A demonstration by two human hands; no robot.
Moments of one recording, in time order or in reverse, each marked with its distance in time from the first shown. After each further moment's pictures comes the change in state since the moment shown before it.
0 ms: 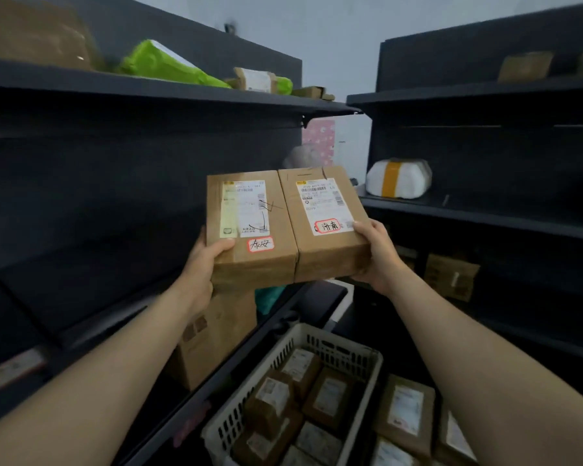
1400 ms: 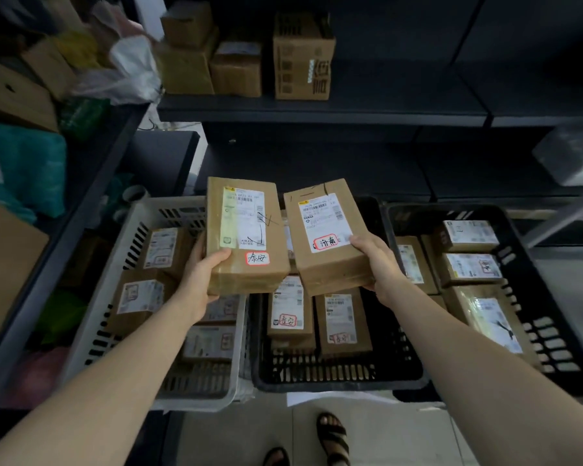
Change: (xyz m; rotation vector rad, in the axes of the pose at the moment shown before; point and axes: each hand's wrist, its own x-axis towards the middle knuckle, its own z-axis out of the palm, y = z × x) left_hand -0.007 -0.351 0.150 0.321 -0.392 -0.692; right_hand -0.086 0.278 -0.253 -0.007 0.701 0.484
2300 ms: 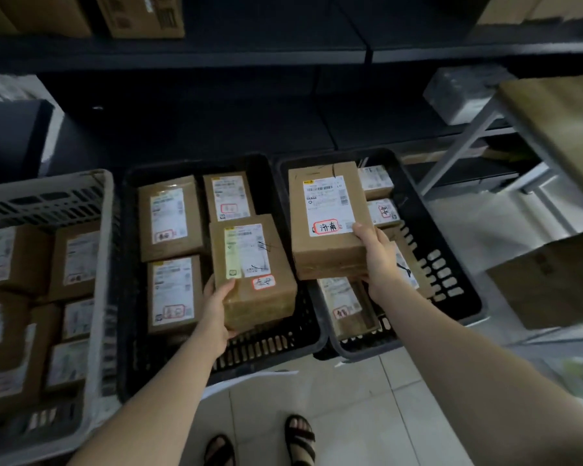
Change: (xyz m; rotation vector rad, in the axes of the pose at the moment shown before) left_hand -0.007 -0.156 0.195 -0.102 -0.170 -0.362; right_hand 0.017 0.065 -0.187 0.148 0.342 0.031
